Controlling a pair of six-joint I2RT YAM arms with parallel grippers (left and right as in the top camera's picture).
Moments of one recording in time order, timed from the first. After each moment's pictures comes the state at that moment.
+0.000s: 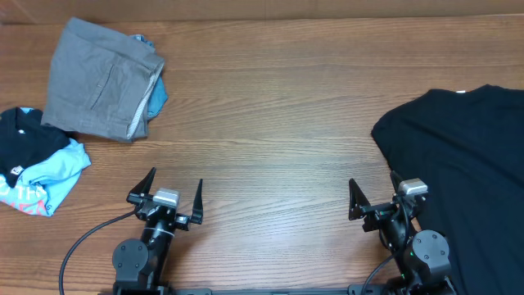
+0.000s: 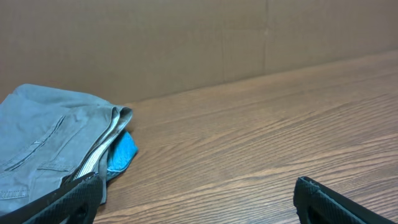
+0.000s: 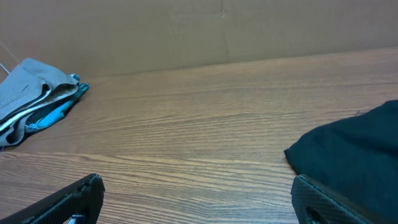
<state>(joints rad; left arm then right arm) -0.04 0.02 0.01 -0.06 0.17 0.11 0.26 0.01 0.10 -0.27 0.00 0.20</state>
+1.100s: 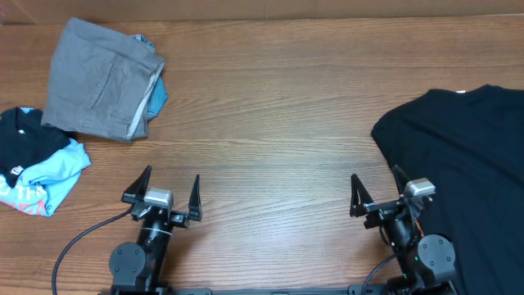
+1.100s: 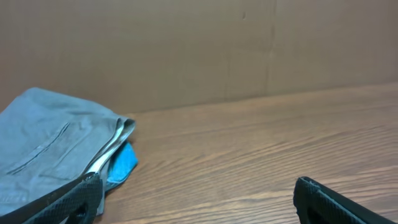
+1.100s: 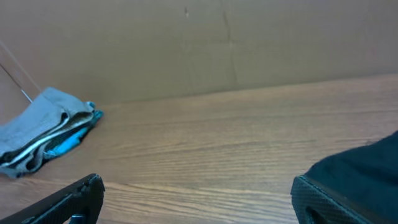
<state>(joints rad) -0.04 0.02 0.04 -0.02 0.16 0.02 0.26 0.02 0.11 -0.16 -0.02 0.23</state>
